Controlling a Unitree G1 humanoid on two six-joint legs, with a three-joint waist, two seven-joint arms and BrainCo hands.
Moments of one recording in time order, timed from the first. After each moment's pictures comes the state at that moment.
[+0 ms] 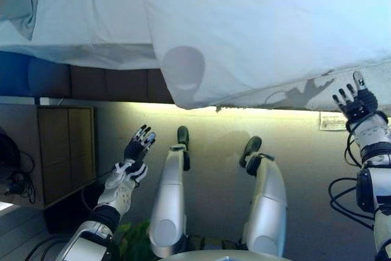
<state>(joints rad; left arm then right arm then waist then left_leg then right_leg) -0.23 0.42 -0.32 0.65 -0.95 -0.25 -0.17 -0.88 -0.81 -0.02 1.26 1.17 0.07 0.11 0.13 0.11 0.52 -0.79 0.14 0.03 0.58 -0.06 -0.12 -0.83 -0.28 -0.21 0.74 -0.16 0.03</state>
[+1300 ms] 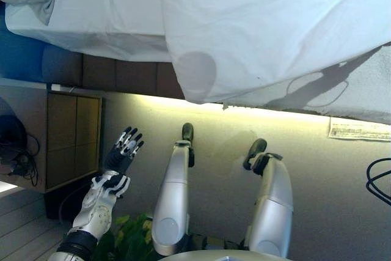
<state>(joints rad) 0.02 0.53 -0.25 0.37 -1.08 -0.26 -0.23 -0.99 -1.02 0.01 1.18 1.17 0.01 0.19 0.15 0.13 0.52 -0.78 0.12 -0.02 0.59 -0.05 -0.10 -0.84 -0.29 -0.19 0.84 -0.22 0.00</state>
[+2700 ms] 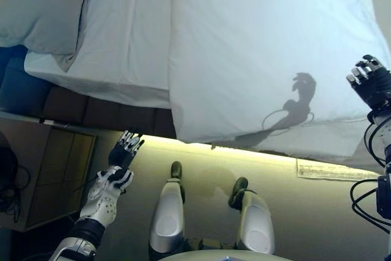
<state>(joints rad) -0.11 0.48 -0.25 0.58 -0.99 -0.25 -0.24 -0.77 -0.87 0.00 1.10 1.17 0.12 0.41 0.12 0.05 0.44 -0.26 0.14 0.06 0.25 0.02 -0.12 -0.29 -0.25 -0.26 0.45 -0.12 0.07</state>
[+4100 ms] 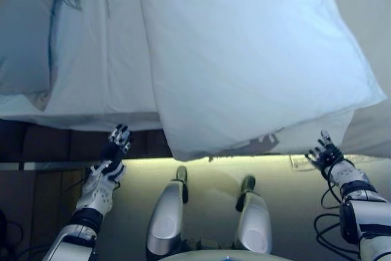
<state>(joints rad) -0.22 0.47 -0.18 0.69 -1.08 -0.22 -0.20 -0.55 -0.64 -0.12 1.22 1.17 0.19 -0.05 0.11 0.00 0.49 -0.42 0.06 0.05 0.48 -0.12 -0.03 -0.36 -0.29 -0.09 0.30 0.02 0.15</state>
